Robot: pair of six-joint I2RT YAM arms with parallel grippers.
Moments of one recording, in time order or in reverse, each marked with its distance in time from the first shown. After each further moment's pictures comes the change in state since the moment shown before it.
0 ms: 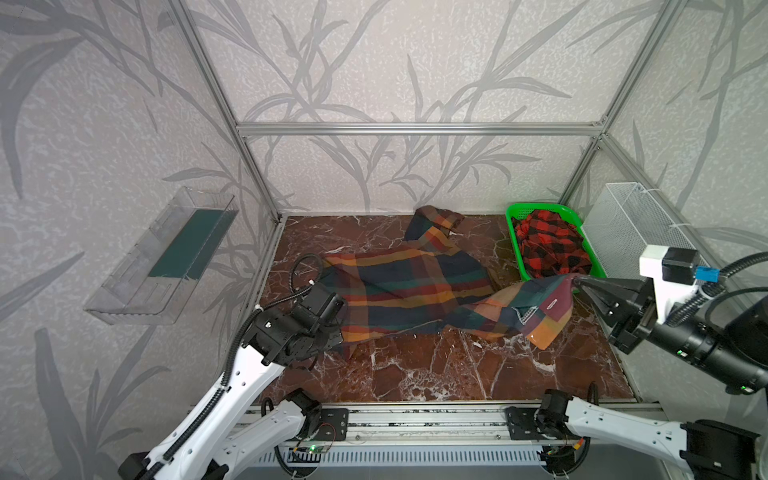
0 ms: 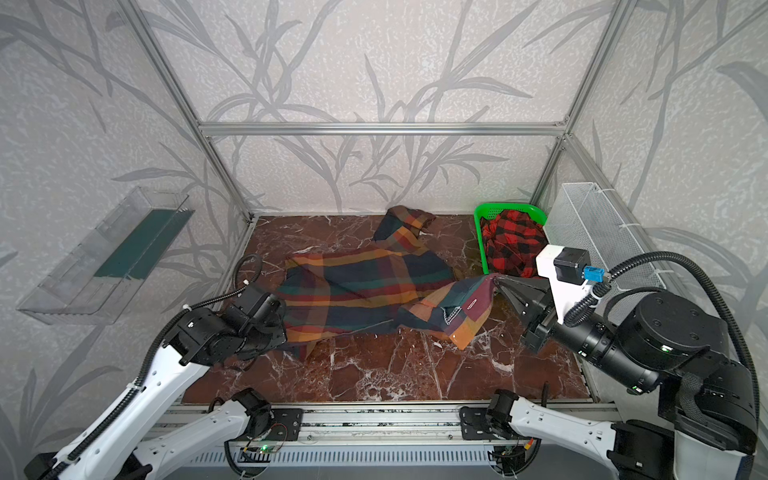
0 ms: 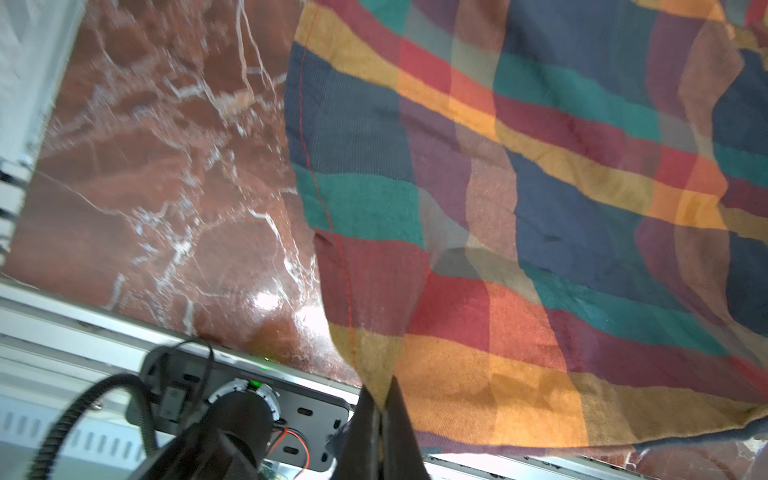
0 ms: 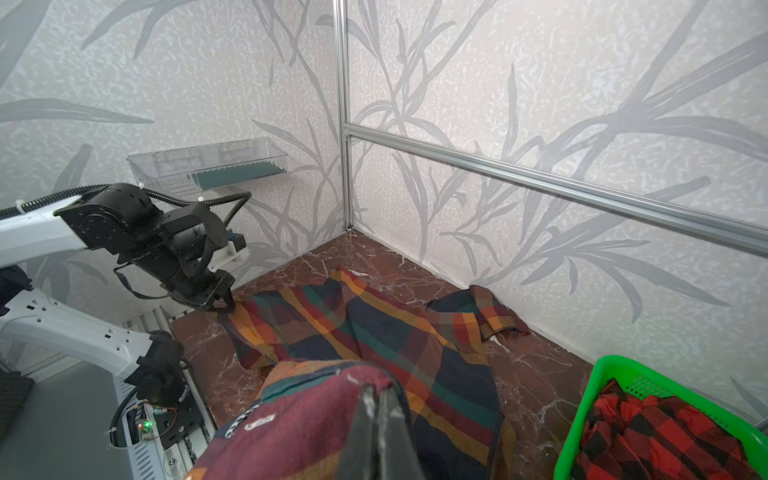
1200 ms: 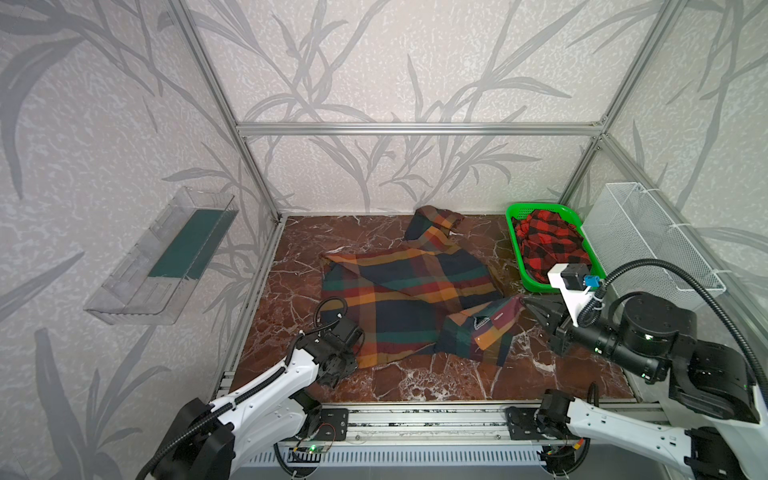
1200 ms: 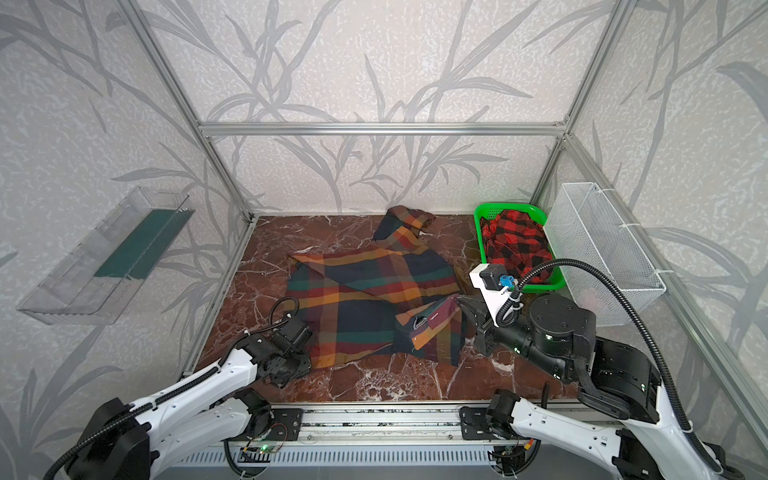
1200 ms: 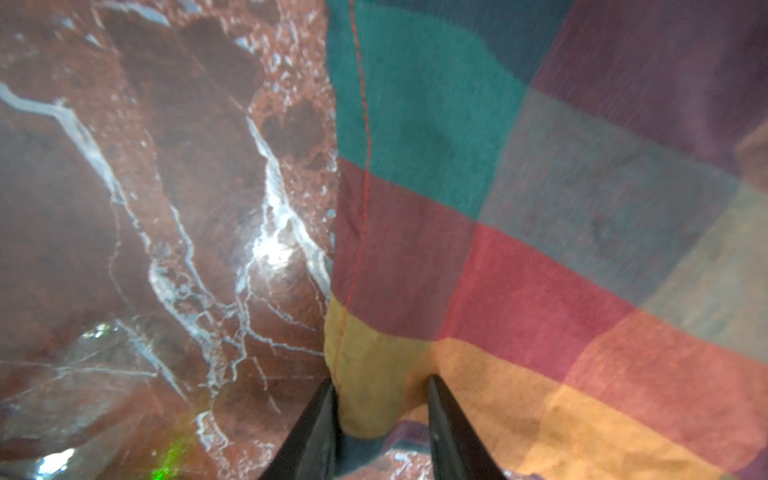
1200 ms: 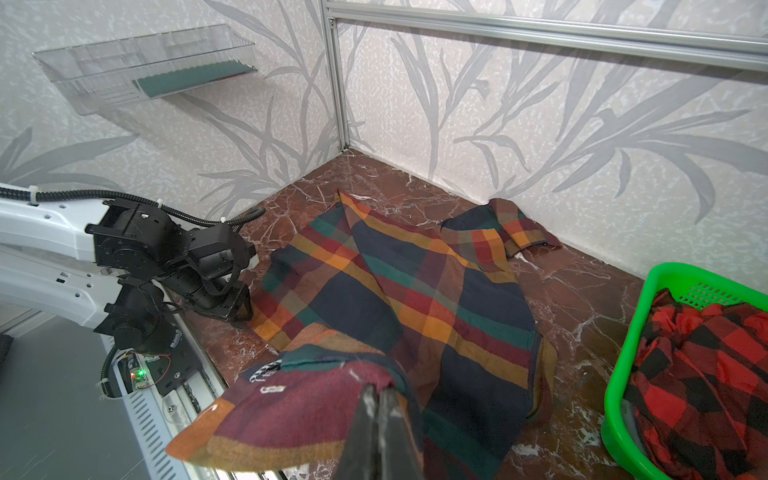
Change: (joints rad) left arm -0.028 0.104 -0.690 0.605 0.122 -0.115; right arm 0.000 -0.086 -0.435 0.122 -0.001 0.128
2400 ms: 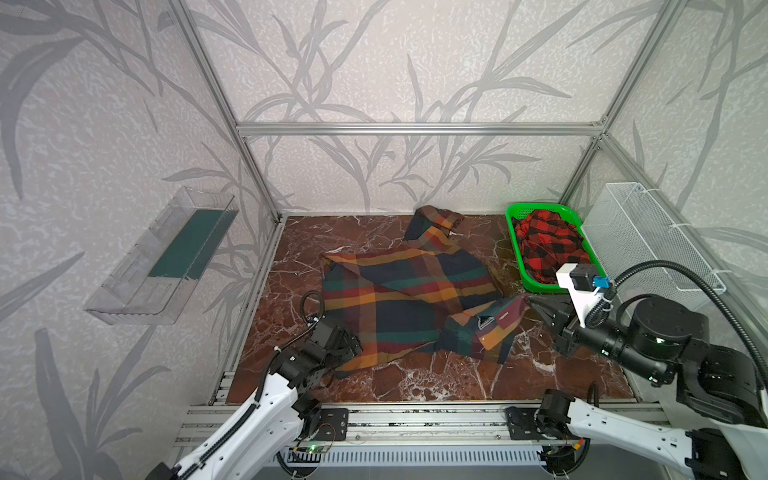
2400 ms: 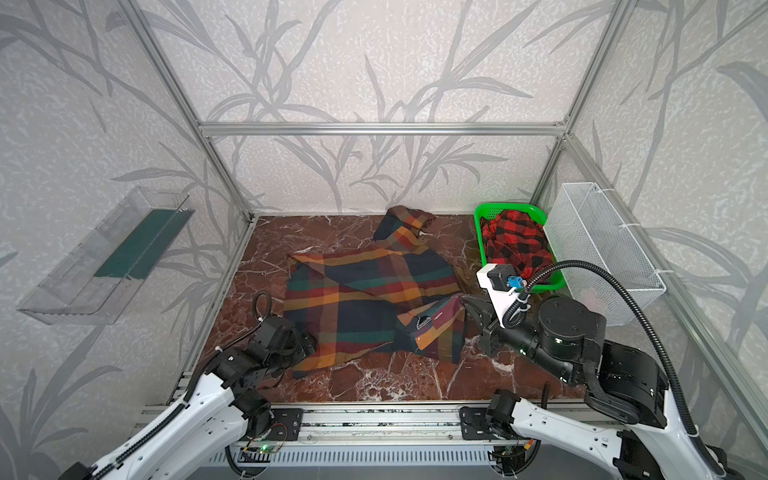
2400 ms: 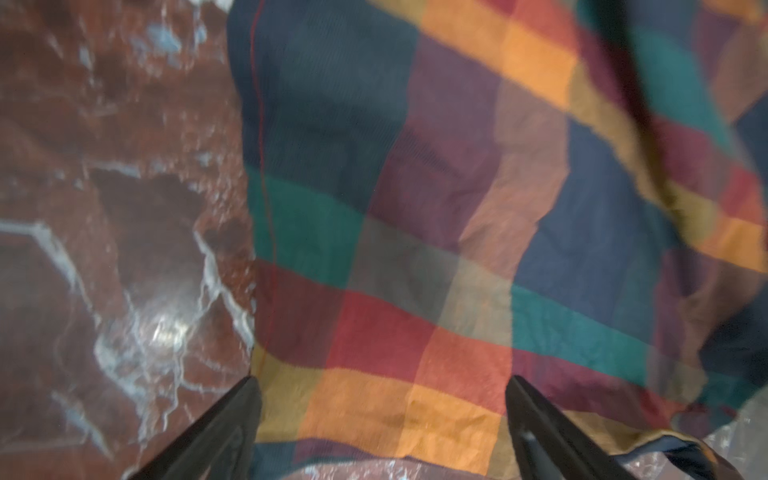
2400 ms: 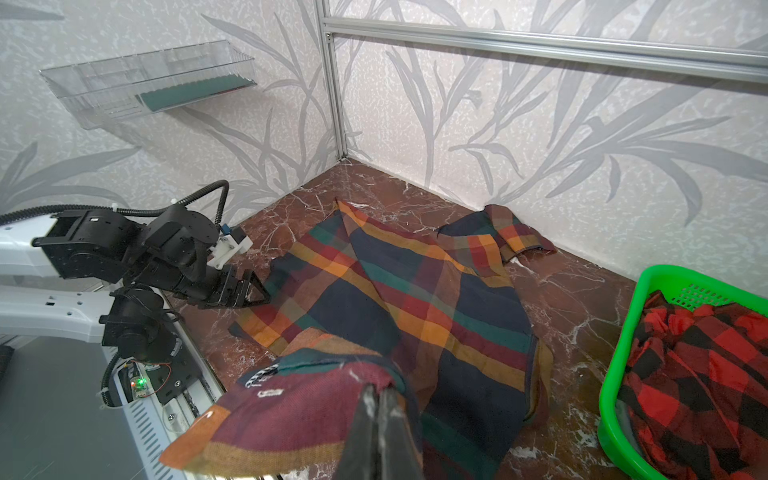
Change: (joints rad) left arm 0.078 -0.274 0.007 0.032 0.022 0.027; right arm 0.000 -0.019 0.009 -0.001 0.012 0.004
